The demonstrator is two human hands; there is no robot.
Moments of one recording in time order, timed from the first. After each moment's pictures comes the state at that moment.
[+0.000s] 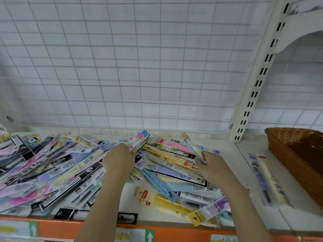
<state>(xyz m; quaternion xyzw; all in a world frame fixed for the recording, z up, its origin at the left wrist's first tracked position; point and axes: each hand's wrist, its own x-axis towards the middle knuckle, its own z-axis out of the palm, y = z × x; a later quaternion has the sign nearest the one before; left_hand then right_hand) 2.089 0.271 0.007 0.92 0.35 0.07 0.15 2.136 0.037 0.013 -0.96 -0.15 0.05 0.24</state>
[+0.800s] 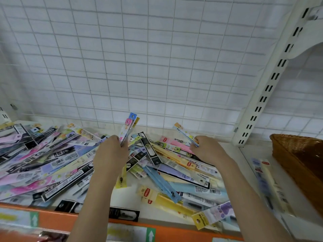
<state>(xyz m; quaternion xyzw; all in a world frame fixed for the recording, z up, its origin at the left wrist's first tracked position) 2.063 0.286 0.018 0.88 0.32 0.22 0.28 2.191 0.066 0.027 -0.97 -0.19 0.05 0.15</state>
